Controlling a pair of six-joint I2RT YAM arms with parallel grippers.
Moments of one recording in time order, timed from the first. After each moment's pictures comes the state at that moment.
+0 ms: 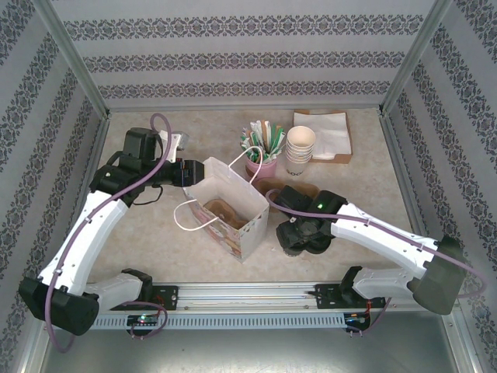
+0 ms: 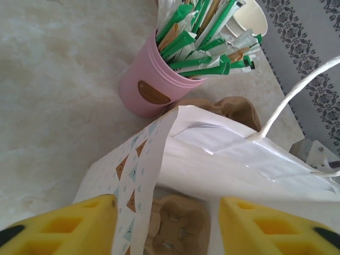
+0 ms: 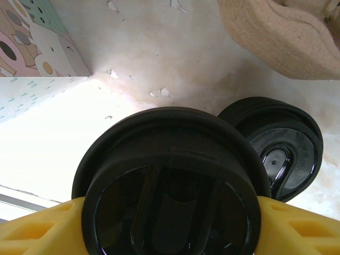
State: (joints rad) left arm -0.27 1.13 1.23 -0.83 0.46 -0.27; right arm 0.89 1.21 0.98 -1.17 0.09 0.54
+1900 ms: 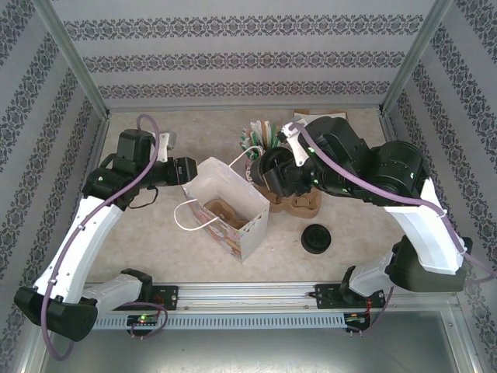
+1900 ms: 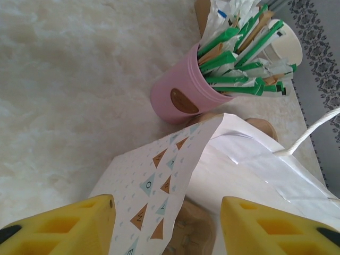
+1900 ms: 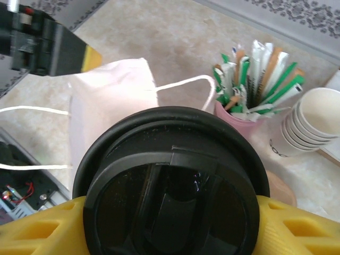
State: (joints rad) left arm -0.27 1.10 1.25 -0.89 0.33 -0.40; right arm 1.04 1.46 2.26 -1.57 0.22 0.33
